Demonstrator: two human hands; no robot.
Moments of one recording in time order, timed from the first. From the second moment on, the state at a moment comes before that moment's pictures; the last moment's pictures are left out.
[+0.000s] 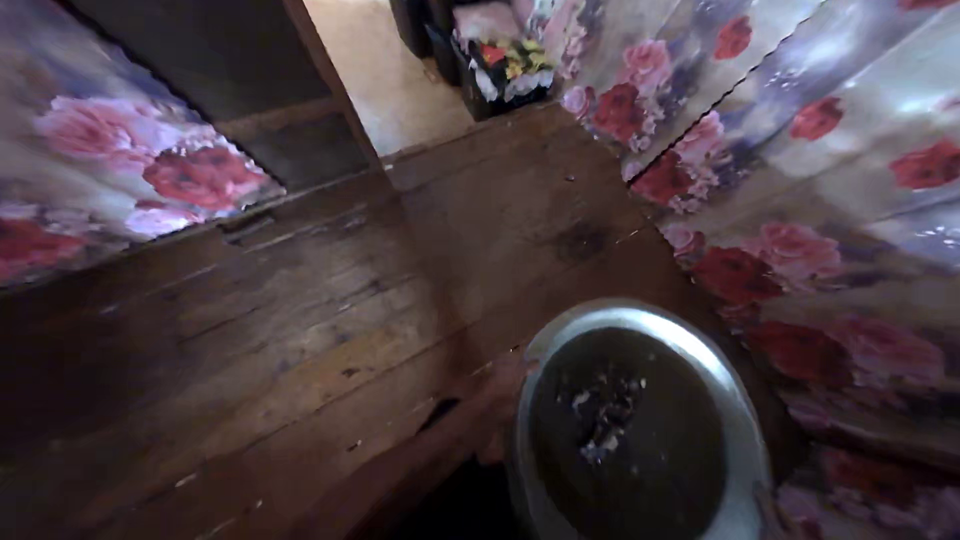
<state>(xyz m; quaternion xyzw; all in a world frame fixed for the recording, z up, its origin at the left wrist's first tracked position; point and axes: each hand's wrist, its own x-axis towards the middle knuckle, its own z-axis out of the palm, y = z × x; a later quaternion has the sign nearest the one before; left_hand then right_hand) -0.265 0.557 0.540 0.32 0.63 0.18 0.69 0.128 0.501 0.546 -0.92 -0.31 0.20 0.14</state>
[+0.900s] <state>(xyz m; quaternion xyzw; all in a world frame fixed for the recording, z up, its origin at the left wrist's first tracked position) -0.555 1.152 0.548 -0.10 0.59 0.49 0.64 -0.126 1.236 0.495 -0.85 -0.43 0.21 0.22</state>
